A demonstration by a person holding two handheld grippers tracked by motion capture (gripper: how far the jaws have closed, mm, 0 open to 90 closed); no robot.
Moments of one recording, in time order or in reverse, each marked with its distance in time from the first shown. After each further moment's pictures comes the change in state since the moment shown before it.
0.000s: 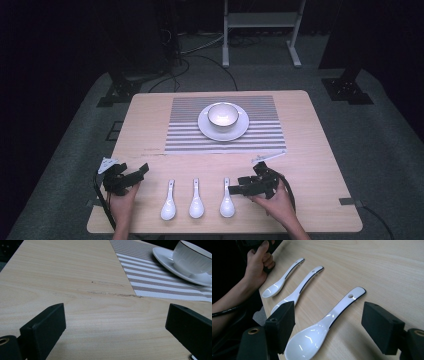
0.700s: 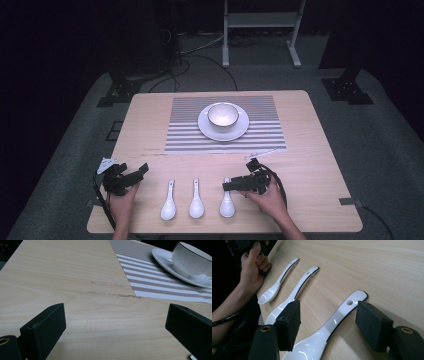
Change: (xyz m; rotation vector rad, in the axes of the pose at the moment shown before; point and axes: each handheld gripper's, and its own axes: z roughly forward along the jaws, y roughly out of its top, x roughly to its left) left arm 0.002 0.000 -0.001 -0.001 -0.008 -0.010; right arm -0.011 0.009 0.023 0.041 0.025 0.081
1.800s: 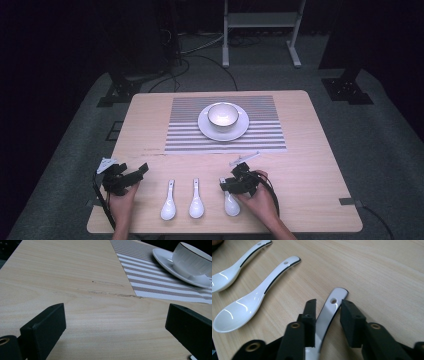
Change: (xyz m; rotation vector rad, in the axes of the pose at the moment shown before) left arm 0.001 0.000 0.001 0.004 -0.001 -0.009; right arm 0.029 0.002 0.025 0.055 -0.309 -0.204
